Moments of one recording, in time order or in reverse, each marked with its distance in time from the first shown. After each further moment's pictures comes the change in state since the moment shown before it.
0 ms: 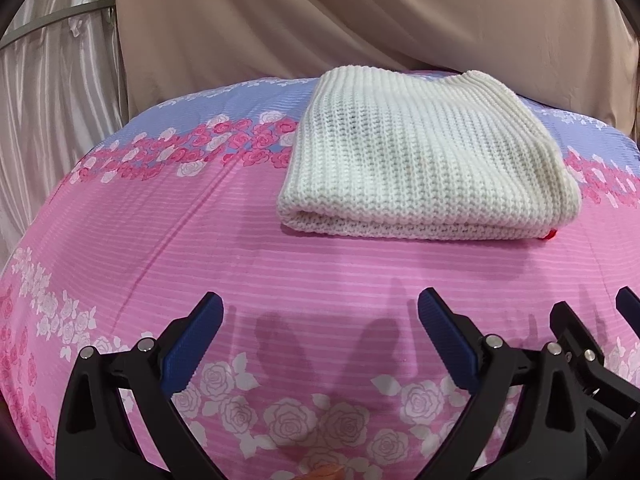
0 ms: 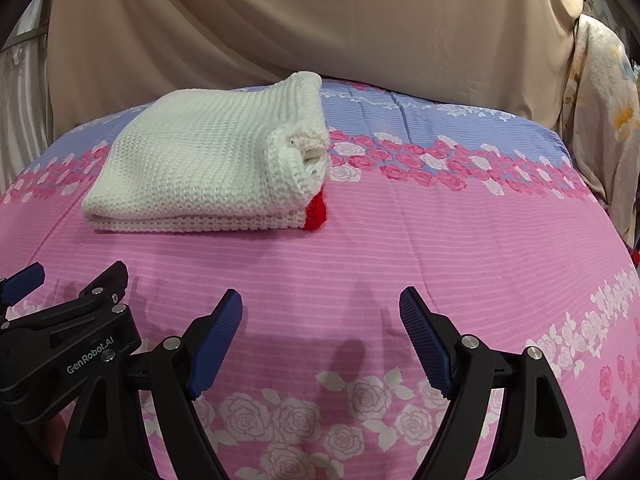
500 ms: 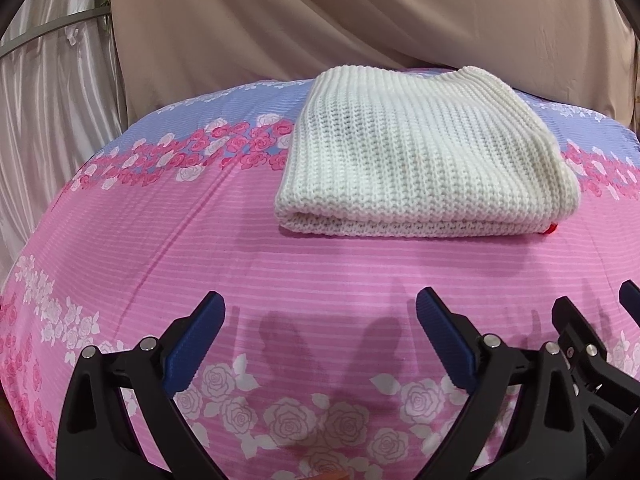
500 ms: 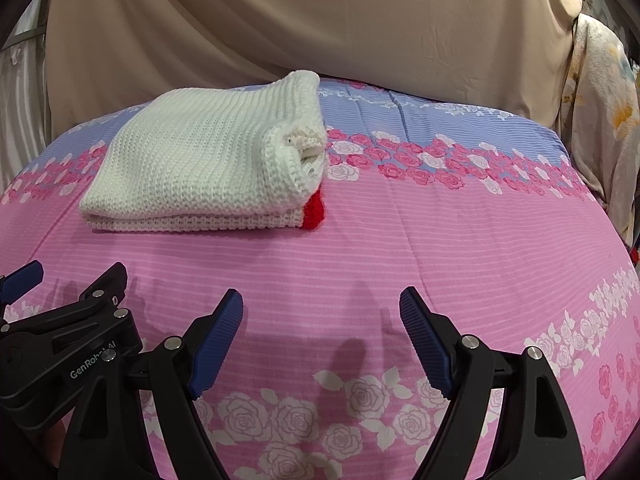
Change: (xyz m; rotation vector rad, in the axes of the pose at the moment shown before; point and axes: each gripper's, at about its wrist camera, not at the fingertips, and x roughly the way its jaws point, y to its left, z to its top) left arm 0.000 -0.002 0.000 0.021 -0.004 0.009; right arm 0.001 -0.001 0.000 0.000 0.002 -0.004
